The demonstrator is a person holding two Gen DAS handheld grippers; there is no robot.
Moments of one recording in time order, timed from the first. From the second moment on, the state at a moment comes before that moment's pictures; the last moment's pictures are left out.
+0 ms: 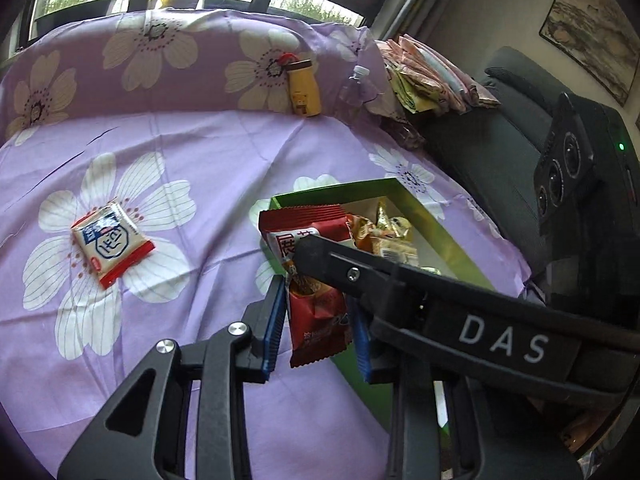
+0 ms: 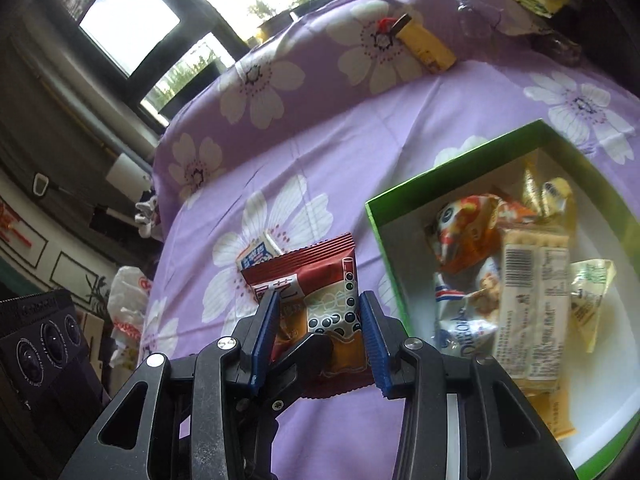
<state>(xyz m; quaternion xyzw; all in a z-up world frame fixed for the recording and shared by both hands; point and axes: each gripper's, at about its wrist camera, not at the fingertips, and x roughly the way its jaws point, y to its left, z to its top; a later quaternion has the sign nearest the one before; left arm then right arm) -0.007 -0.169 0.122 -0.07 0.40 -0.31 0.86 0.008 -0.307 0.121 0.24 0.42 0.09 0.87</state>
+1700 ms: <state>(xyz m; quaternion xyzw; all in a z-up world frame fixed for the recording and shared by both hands) 0.098 -0.025 0.037 -0.19 0.50 -0.11 0.84 0.147 -0.200 0.070 0.19 0.48 0.19 0.84</state>
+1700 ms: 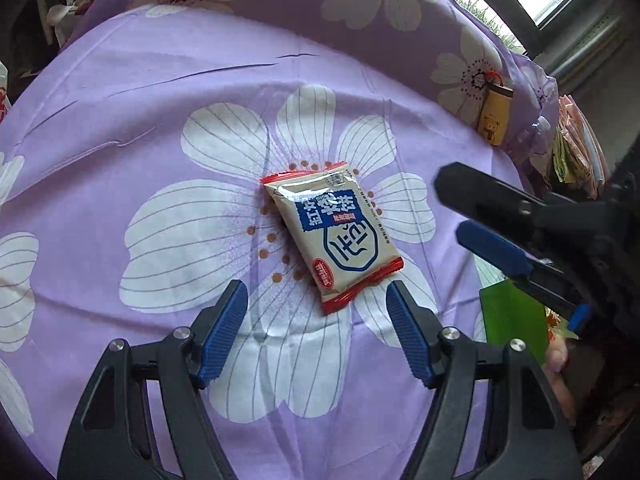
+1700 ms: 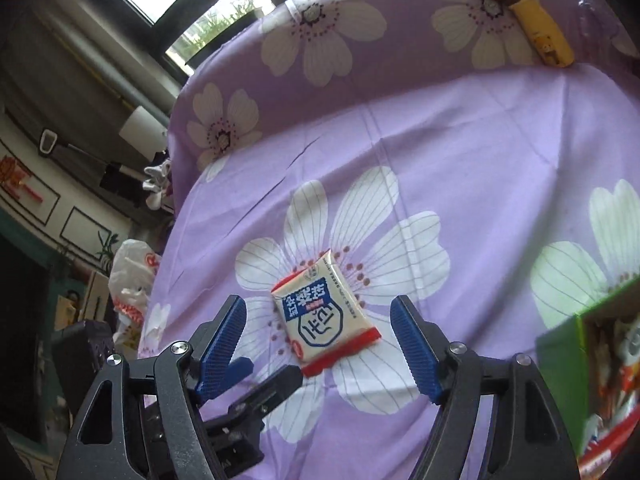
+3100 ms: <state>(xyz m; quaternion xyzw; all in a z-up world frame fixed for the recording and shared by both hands) -0.009 -0.131 0.133 -0.05 0.38 -0.30 0.87 0.007 -0.254 0.141 0.18 0.36 0.10 0.91</state>
